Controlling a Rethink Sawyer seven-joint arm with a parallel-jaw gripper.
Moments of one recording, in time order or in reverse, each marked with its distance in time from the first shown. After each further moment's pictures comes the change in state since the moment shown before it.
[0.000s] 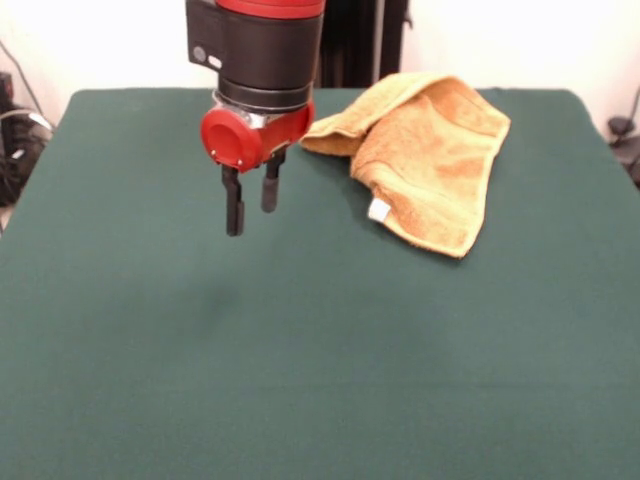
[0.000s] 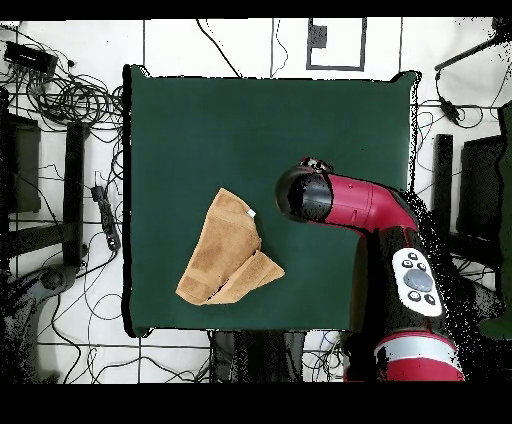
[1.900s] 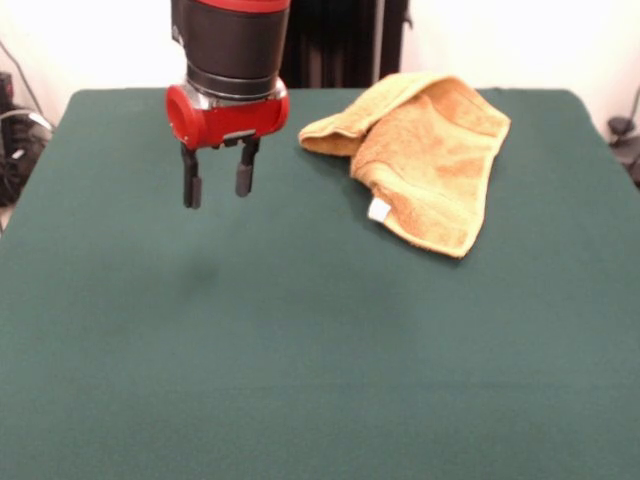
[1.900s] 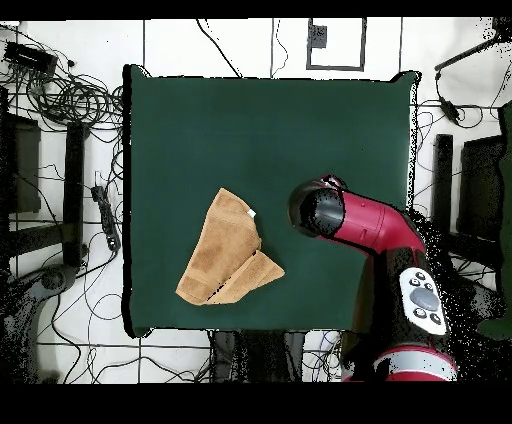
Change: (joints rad) arm 0.025 0.010 -0.119 0.057 0.103 -0.054 0.272
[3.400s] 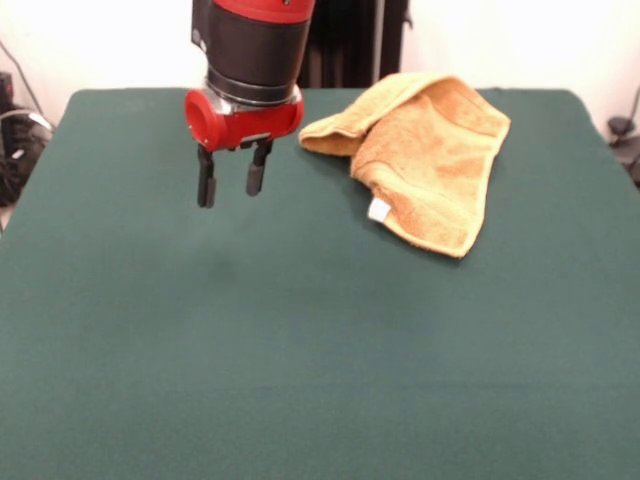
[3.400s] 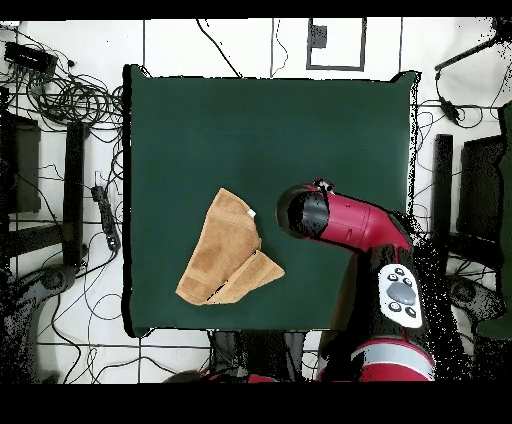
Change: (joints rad) arm 0.071 0.033 -0.064 -0.012 0.000 0.000 0.002
